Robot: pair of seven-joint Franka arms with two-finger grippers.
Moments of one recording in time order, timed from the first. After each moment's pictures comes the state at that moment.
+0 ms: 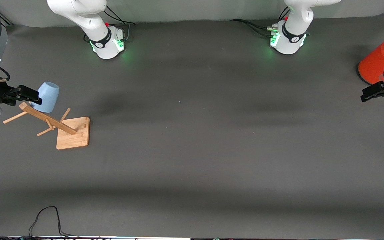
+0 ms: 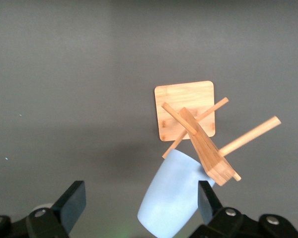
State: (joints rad) left arm 0.05 0.02 0.04 -1.62 0.03 1.58 0.02; right arm 0.02 -0.01 -0.09 -1.69 0.00 1.59 -0.07
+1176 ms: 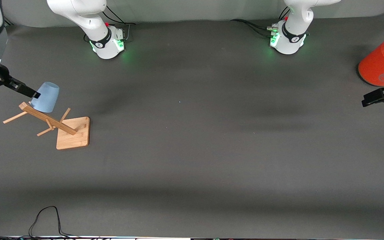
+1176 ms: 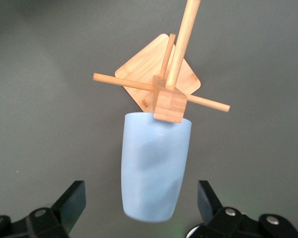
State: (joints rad) left arm 0.06 0.11 0.03 -1.54 0.02 1.56 0.03; right arm 0.02 -0.17 -0.16 -2.01 -0.01 1.73 0.40
